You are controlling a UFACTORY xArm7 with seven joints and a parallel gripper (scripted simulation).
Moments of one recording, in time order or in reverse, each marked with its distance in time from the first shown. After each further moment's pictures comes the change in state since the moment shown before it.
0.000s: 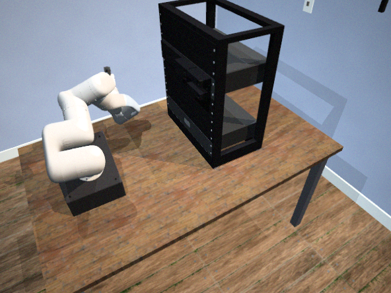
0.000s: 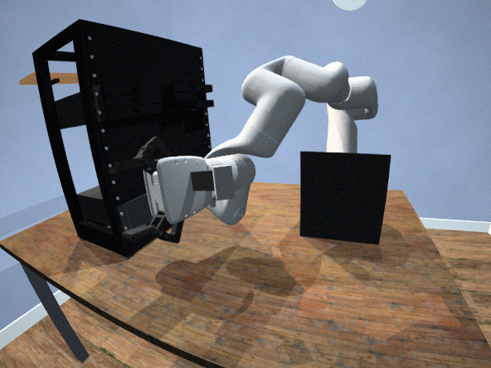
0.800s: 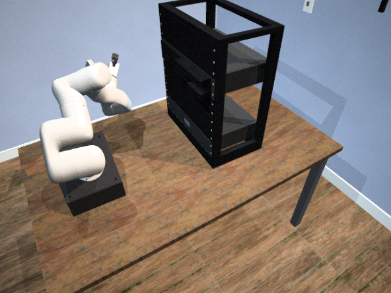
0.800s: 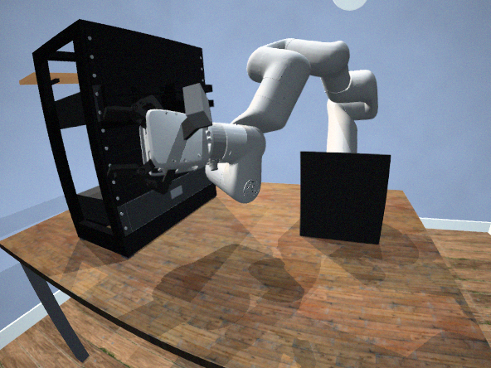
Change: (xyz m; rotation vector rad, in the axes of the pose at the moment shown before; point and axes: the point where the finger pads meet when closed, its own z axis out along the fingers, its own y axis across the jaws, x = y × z) arm -0.030 0.088 -0.012 -0.164 -0.230 0.286
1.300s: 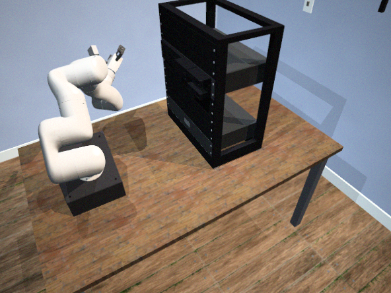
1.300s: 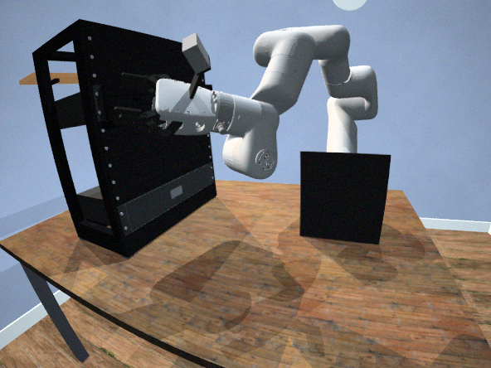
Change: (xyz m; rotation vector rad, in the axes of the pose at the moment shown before) arm -0.001 0.080 -0.022 -0.199 -0.138 0.291
